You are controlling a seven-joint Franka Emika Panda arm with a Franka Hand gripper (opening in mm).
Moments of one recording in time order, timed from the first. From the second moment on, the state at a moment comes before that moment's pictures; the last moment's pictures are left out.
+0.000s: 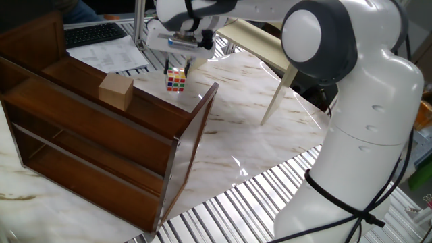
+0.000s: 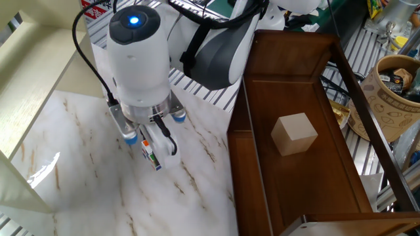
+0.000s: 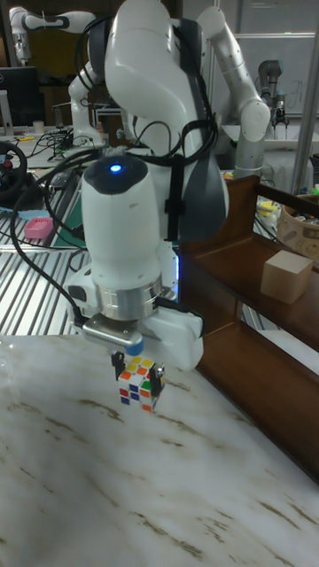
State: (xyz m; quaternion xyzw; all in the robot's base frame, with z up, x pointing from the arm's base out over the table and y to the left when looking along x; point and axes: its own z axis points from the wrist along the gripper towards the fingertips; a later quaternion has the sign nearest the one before) arm 0.616 -0.021 0.242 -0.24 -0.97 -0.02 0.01
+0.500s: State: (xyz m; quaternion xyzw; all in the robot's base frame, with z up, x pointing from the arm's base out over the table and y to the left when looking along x) arm 0.623 -0.010 0.262 -0.27 -0.96 -0.01 0.02
